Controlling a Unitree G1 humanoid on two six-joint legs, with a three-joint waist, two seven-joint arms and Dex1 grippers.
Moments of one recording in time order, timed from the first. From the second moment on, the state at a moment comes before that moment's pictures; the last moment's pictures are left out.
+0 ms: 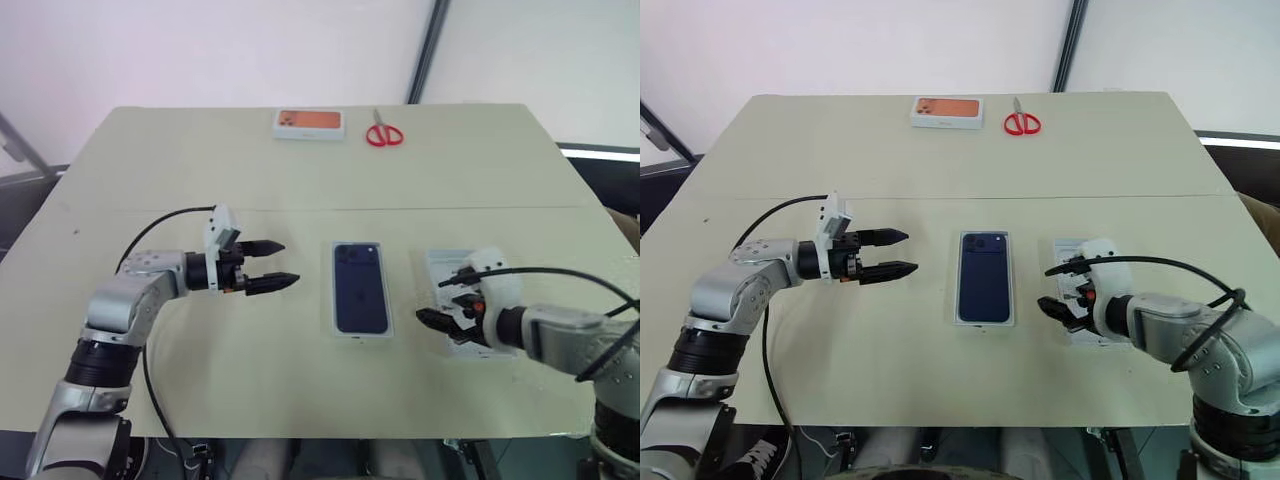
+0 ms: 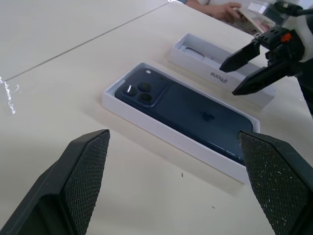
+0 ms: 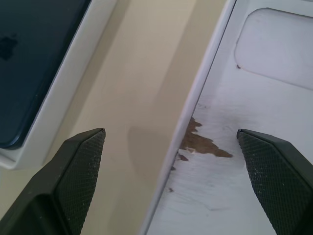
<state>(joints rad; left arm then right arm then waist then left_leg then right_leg) -0.44 0.61 -0.03 -0.02 -0.53 0.62 -1.10 -0.22 -0.67 -0.34 -0.59 1.03 1.61 -0.03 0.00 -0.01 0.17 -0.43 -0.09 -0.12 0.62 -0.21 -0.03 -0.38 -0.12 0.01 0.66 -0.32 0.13</state>
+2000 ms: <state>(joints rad) -0.44 0.54 -0.01 -0.04 -0.52 0.62 -0.99 -0.49 -0.82 0.03 -0.30 1.61 0.81 -0.60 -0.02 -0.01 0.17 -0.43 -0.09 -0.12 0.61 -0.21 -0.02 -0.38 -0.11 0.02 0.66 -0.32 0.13</state>
